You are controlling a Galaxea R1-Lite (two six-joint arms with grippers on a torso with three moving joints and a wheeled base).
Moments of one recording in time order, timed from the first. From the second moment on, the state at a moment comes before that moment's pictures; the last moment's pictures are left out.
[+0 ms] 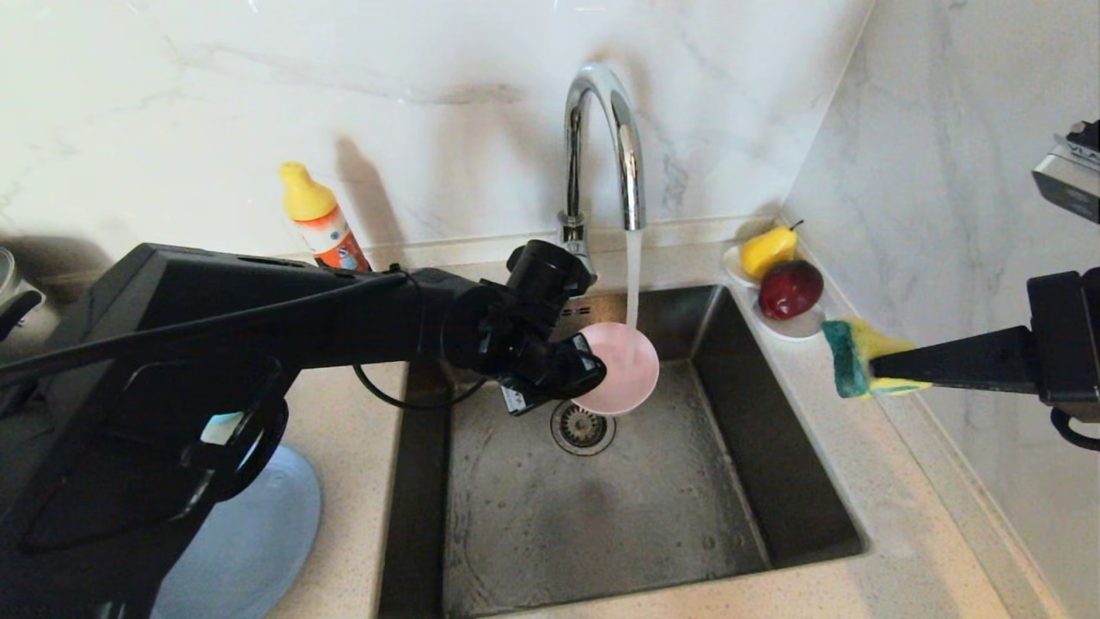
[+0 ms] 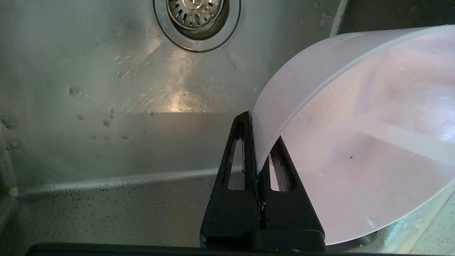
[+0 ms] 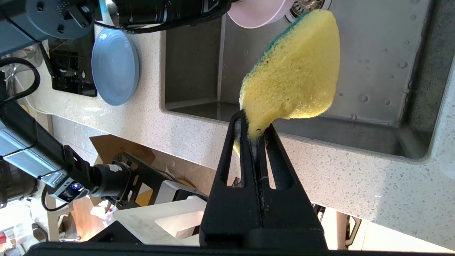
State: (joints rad) left arm -0.62 2.25 -1.82 0.36 0.08 -0.84; right arm 0.47 1.27 -1.32 0.56 0.19 0.47
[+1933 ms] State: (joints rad) left arm -0.54 1.69 -0.66 -1.20 0.35 -0.16; right arm 0.48 1.28 -1.16 0.47 0.28 0.48
